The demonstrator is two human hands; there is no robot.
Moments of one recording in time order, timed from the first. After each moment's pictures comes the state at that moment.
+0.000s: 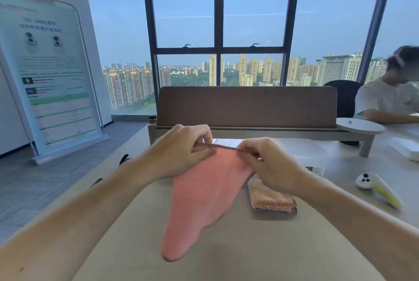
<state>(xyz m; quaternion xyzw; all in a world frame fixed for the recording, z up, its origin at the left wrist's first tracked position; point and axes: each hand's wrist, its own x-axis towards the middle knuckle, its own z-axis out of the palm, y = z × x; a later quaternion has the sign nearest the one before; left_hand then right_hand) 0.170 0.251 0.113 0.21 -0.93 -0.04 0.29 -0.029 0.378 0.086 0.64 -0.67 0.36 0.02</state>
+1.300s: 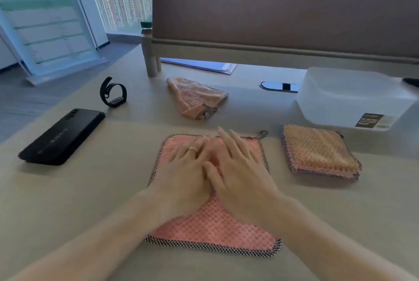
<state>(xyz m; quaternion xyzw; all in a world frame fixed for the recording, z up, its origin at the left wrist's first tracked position) 0.155 0.198 -0.104 0.38 -0.92 -0.09 0.07 0.025 0.277 -0.088 0.66 -0.73 0.14 -0.06</state>
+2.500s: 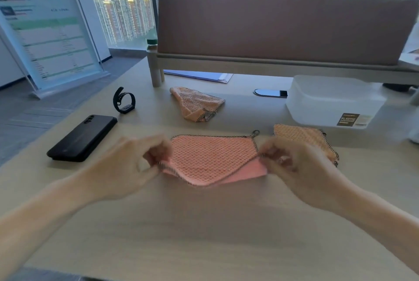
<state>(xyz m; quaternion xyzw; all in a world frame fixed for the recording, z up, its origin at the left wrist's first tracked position) 0.263 0.193 -0.038 0.26 -0.92 -0.19 0.21 -0.042 0.357 -0.046 0.66 -0.68 0.33 -0.06</state>
